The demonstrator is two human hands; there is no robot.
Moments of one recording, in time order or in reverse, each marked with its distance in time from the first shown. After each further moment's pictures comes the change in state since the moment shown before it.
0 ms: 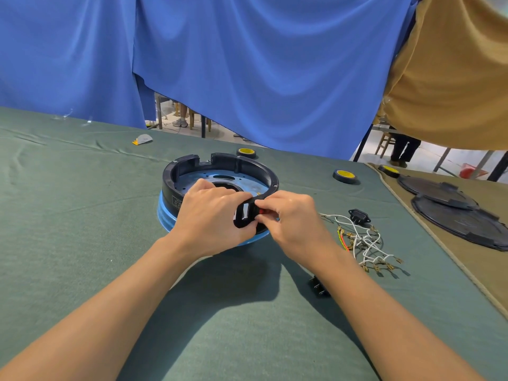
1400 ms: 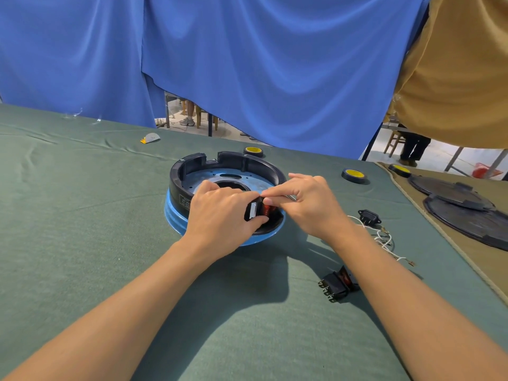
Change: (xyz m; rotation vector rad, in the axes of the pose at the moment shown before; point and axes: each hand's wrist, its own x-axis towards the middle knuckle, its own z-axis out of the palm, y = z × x) left_hand -0.003 0.001 0.013 0.083 0.087 -0.102; right_hand 0.027 0.028 -0.007 0.141 -0.063 0.039
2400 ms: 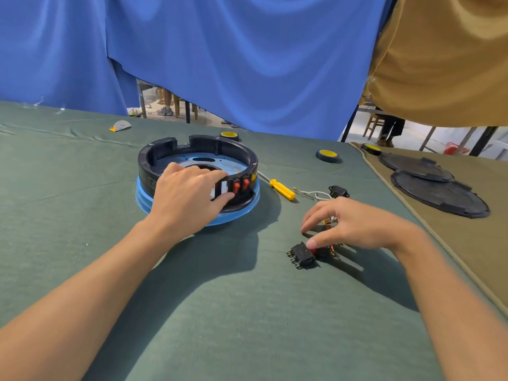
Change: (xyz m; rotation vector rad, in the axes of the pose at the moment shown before) left_hand -0.001 -0.004 -0.002 -0.001 -0.049 0.038; right_hand -0.083 0.020 -0.087 -0.055 -0.623 0.465
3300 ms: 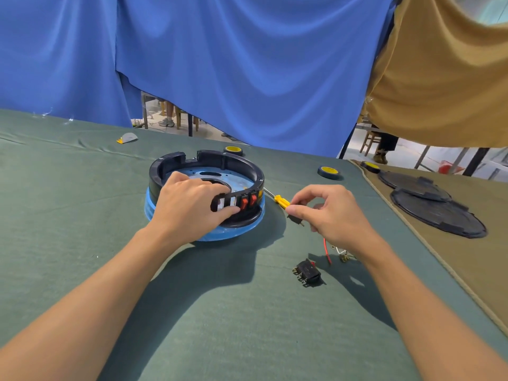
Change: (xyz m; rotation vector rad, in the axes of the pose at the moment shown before) left_hand 0.005 -0.016 -0.004 -0.032 0.025 0.032; right_hand 0.027 -0.040 0.014 0.331 0.586 -0.106
